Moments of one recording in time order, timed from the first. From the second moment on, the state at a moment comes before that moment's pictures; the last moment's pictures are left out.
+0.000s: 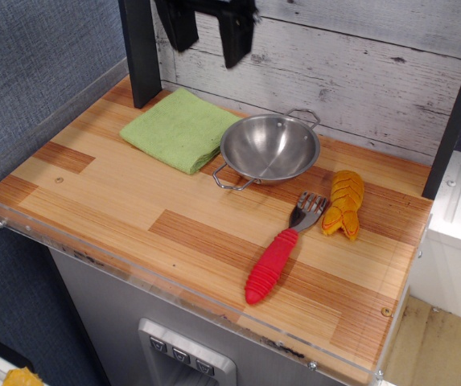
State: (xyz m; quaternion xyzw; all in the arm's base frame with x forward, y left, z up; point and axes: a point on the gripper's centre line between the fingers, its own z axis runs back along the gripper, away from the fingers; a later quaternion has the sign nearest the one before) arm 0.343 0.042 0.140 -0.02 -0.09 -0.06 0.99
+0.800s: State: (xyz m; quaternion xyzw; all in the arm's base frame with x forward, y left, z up) arm 0.324 0.034 0.135 -0.01 -0.07 -0.07 1.00
